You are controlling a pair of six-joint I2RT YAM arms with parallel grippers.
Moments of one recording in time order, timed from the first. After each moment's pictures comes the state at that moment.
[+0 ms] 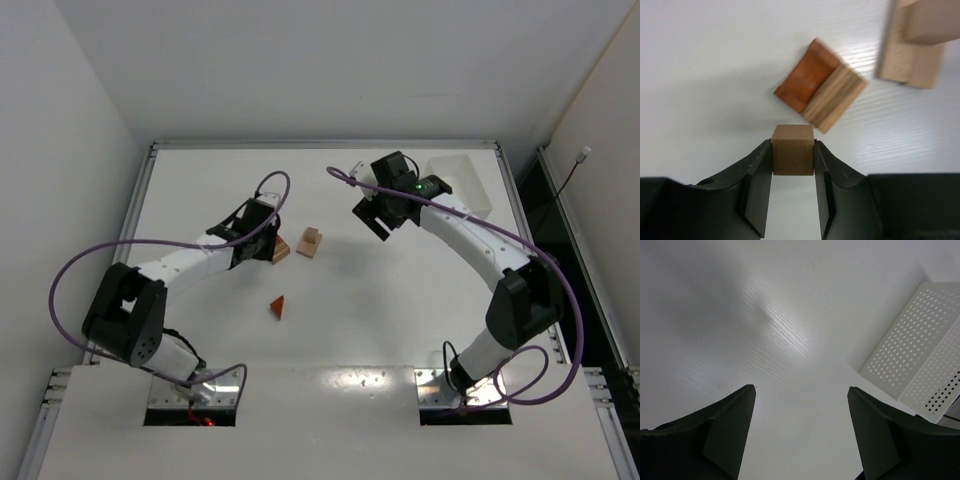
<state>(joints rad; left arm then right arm) -0.44 1.51 0.88 -0.28 -0.21 -0.20 0.49 1.62 1.37 -0.73 0.17 -0.40</state>
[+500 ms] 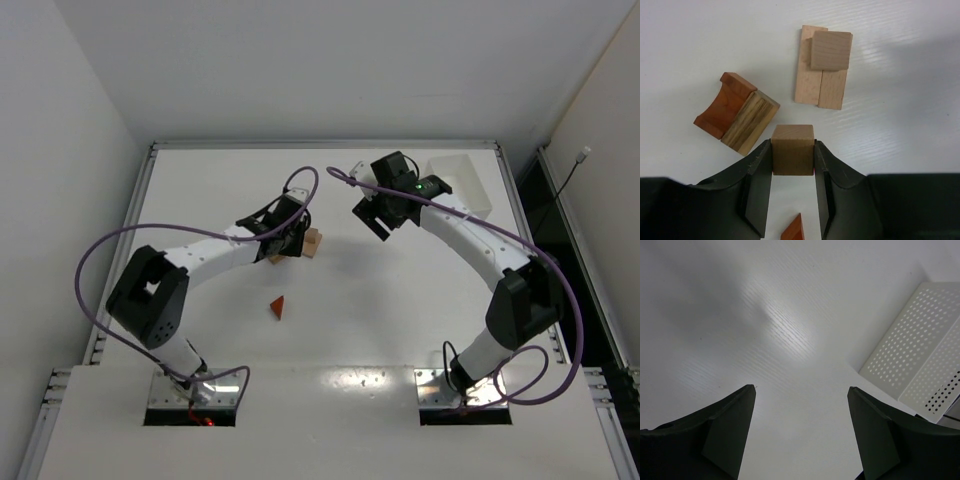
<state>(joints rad) -0.62 1.61 1.06 -0.32 -0.24 -0.34 0.49 1.62 1.37 -0.73 0.17 -0.40</state>
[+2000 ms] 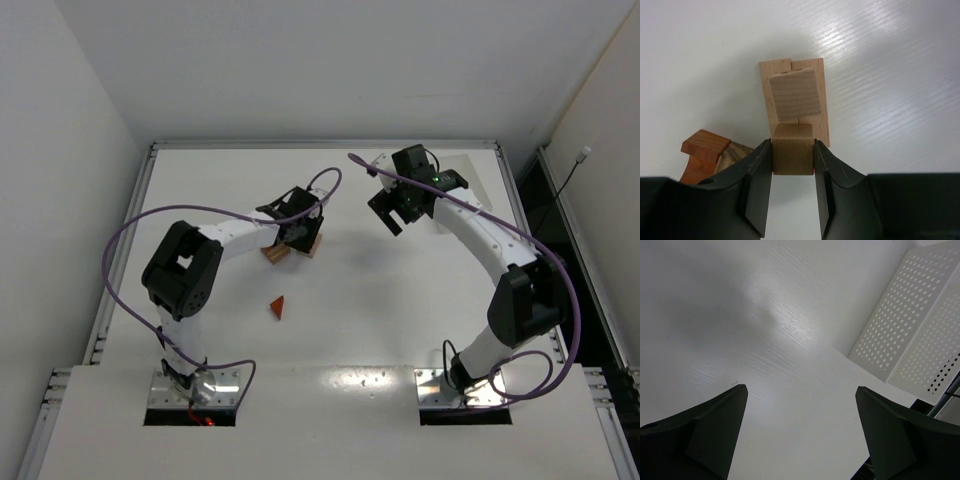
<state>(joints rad) -0.59 1.87 1.24 -0.31 -0.09 -0.13 0.36 1.62 1.37 -0.73 0.15 -0.39</state>
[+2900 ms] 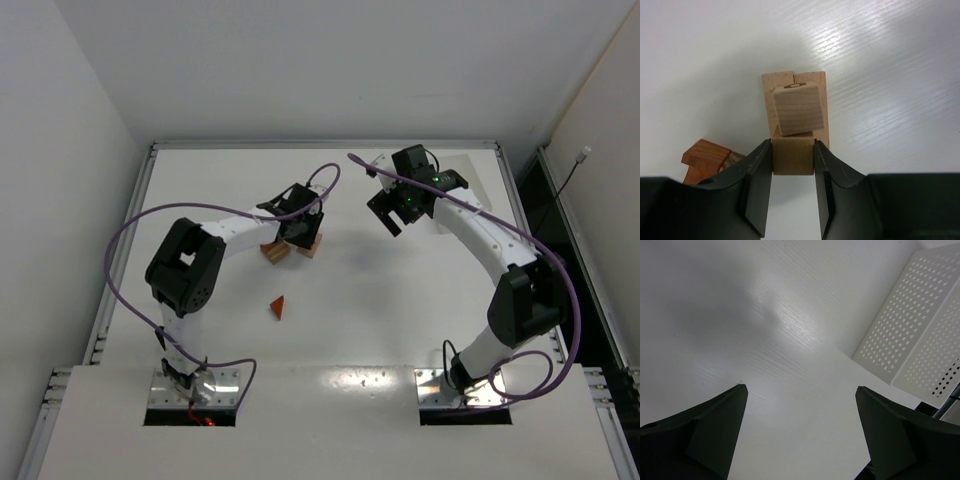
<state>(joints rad) -0.57 1.90 1.27 -0.30 -0.07 -0.15 0.36 1.62 1.37 -0.74 0.13 -0.39</state>
